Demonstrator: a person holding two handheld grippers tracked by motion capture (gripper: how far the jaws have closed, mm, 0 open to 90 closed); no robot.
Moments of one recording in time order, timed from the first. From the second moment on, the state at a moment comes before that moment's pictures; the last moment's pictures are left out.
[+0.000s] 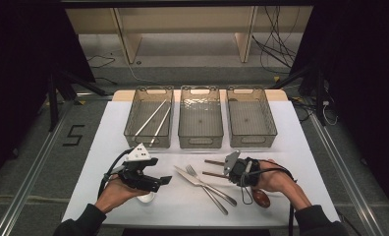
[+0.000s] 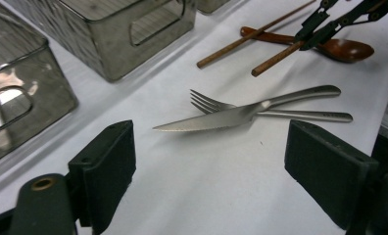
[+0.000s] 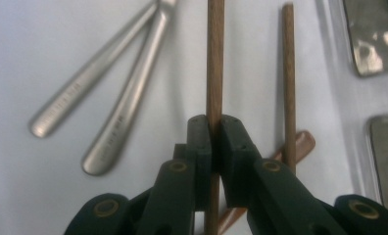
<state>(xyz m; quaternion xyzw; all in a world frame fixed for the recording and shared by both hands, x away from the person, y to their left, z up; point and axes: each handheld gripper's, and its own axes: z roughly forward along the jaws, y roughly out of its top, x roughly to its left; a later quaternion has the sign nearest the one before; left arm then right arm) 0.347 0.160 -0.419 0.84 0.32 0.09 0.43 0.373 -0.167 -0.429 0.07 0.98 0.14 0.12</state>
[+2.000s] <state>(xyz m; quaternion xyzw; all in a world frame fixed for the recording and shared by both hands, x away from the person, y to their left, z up) 0.333 0.092 -0.425 0.92 0.13 0.04 0.38 0.334 -0.118 -0.406 -0.02 0.98 0.20 0.09</state>
